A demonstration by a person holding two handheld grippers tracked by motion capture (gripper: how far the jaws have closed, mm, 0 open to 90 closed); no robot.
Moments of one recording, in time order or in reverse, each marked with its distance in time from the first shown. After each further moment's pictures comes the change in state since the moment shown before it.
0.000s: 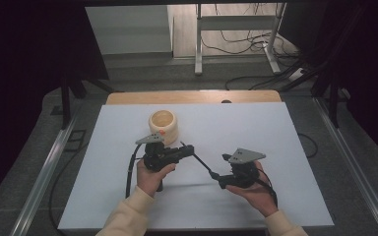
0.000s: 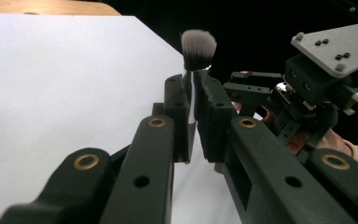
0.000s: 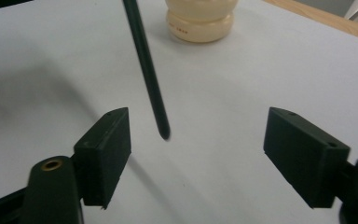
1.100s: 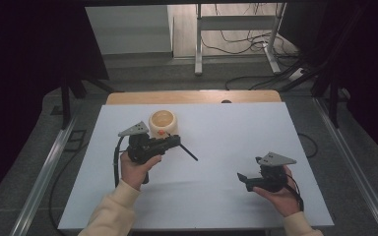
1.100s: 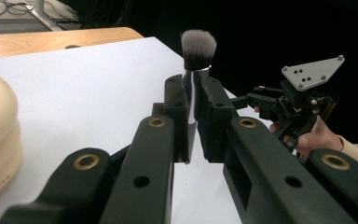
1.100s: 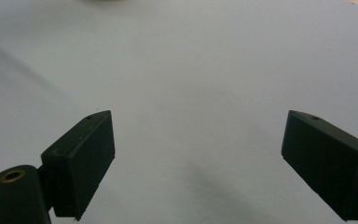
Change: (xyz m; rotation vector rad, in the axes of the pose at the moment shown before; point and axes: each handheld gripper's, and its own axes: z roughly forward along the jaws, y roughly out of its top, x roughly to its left) left arm -0.002 0.028 -0.040 -0.026 0.080 0.060; right arm -0.043 -0.049 -0.043 0.056 -0.171 0.115
